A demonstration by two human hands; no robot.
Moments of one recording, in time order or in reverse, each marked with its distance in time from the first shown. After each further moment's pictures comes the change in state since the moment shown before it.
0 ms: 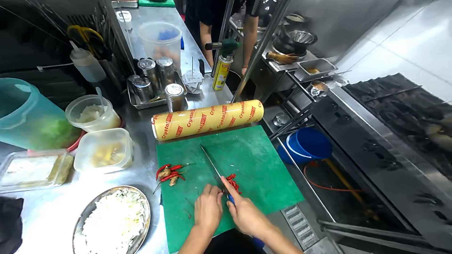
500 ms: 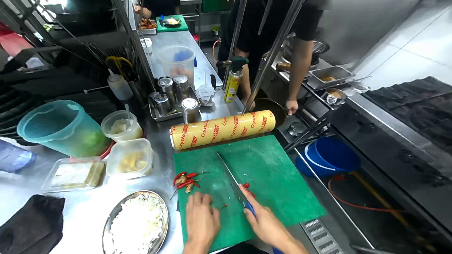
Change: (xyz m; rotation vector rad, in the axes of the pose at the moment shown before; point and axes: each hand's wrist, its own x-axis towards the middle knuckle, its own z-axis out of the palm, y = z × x) left_hand -0.019 -0.030 -0.051 0.161 0.148 -0.102; right_hand 0.003 0.023 0.002 0.039 0.143 -0.062
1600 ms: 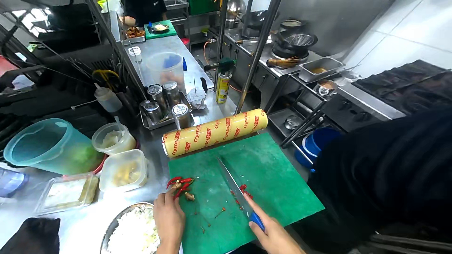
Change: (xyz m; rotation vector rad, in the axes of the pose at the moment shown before) left_hand 0.027 -0.063 -0.022 0.053 0.461 -0.011; right_hand -0.024 0.027 0.008 0.217 0.035 -0.048
